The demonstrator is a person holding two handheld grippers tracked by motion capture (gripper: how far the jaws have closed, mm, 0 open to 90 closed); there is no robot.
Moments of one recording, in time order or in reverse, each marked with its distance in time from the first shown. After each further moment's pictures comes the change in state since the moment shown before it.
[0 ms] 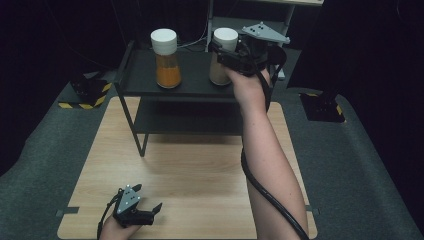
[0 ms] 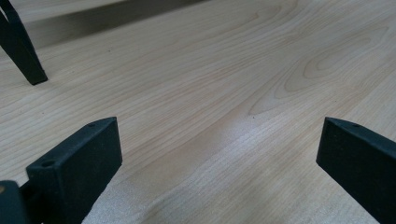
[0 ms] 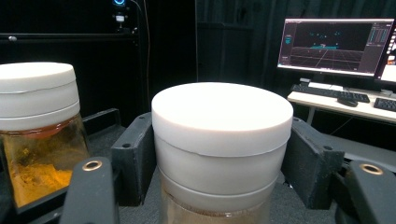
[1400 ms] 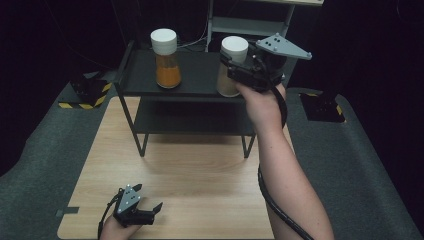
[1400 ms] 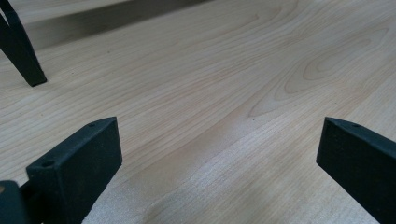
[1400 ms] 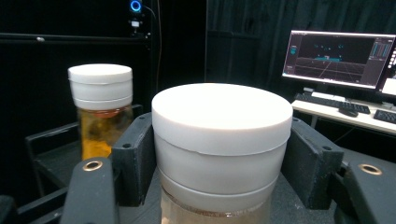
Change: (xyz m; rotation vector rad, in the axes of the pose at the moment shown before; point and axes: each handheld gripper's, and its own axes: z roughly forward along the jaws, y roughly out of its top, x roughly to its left) left arm -0.001 0.001 0.001 0.001 0.004 0.008; right arm 0.010 0.002 -0.055 -0.022 0.025 -0.038
